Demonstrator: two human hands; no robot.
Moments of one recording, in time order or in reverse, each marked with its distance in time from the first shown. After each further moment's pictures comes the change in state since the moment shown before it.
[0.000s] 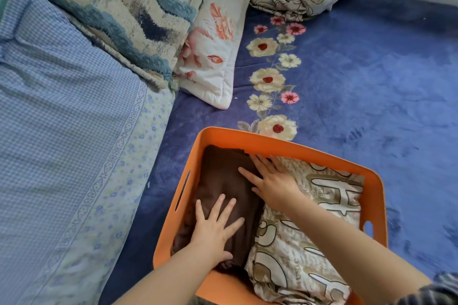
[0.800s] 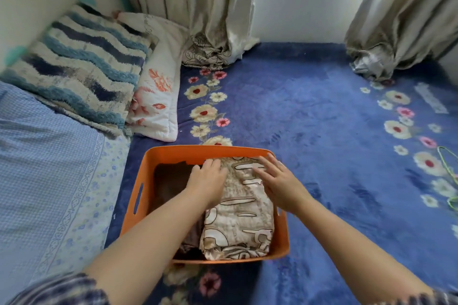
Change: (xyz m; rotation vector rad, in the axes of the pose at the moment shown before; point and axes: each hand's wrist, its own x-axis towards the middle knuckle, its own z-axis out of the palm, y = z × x) left_hand -0.065 0.080 -0.154 0.067 0.494 -0.070; right_hand -0.179 0.051 -0.102 0.263 0.283 0.284
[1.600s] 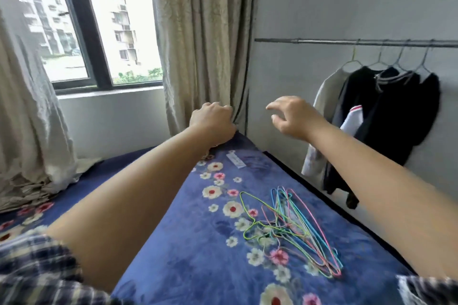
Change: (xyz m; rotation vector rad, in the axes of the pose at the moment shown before) left_hand -0.063 0.595 -0.402 -0.069 0.726 0.369; right_hand -0.418 0.297 -0.532 -0.258 0.425 0.590
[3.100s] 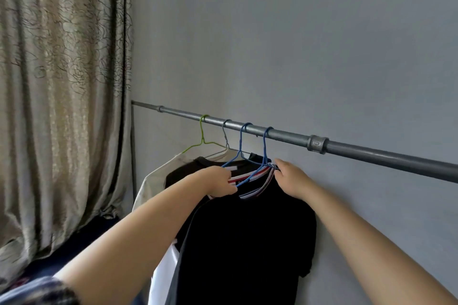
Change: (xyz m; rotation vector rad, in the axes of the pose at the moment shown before) left_hand 0.533 0.585 0.132 -0.107 -0.409 0.220; right_hand 0.086 0.770 -0.103 0.093 -0.146 0.479
